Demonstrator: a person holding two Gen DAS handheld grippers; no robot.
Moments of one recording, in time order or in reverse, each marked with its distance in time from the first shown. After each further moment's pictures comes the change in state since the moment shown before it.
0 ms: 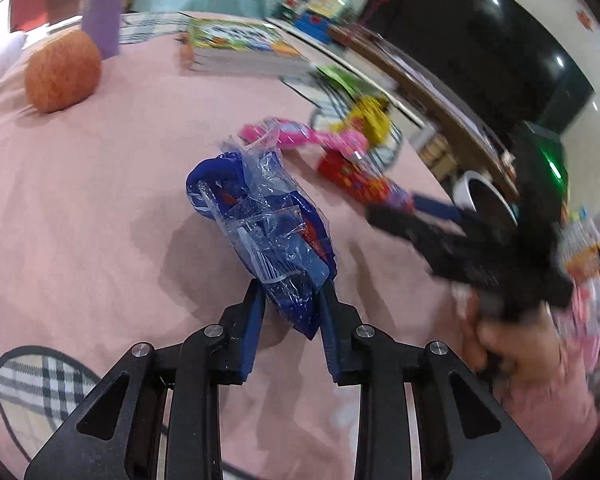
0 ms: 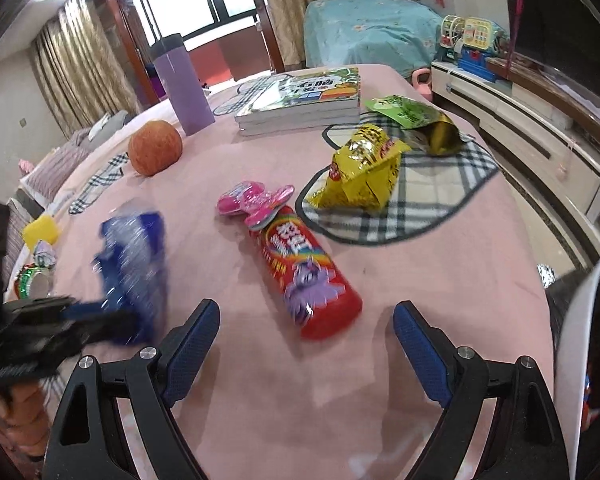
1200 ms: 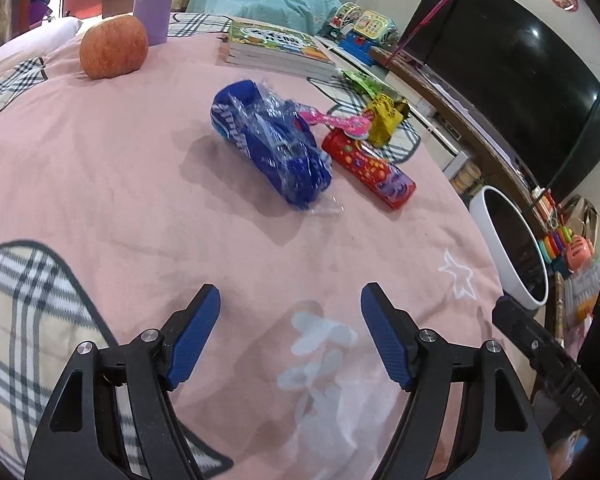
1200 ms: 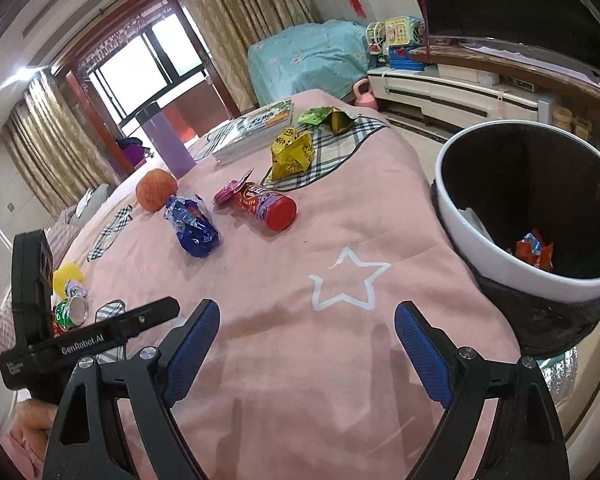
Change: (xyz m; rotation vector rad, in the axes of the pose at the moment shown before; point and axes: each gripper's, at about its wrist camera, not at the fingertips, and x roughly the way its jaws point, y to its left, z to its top) left arm -0.003 -0.033 -0.041 -0.158 -0.110 0.144; right arm -0.107 -0.020 -0.093 0.264 -0.148 -0.021
